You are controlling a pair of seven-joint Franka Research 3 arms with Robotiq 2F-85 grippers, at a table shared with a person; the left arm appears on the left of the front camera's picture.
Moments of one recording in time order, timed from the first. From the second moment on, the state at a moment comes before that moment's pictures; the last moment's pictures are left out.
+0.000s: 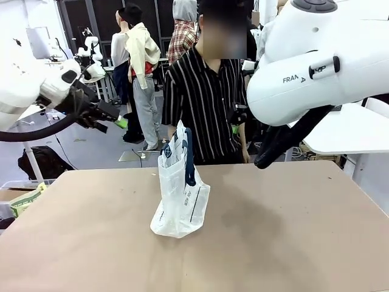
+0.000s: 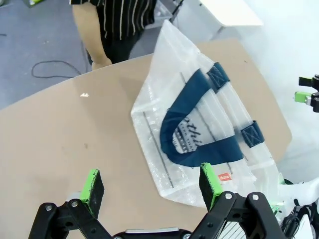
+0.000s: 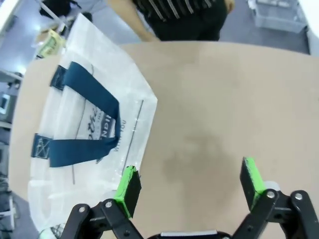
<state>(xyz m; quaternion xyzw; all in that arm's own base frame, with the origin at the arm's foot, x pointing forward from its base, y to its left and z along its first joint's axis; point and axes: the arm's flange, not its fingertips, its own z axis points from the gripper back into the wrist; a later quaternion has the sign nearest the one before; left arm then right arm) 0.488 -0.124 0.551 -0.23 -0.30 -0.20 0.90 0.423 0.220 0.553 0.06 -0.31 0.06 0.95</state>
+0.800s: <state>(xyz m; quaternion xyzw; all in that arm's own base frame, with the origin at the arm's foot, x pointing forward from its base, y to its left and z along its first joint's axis) 0.559 -0.241 0.517 -0.31 -0.21 -0.29 0.88 0.429 0.336 0.541 0.13 -0.24 0.05 0.96</state>
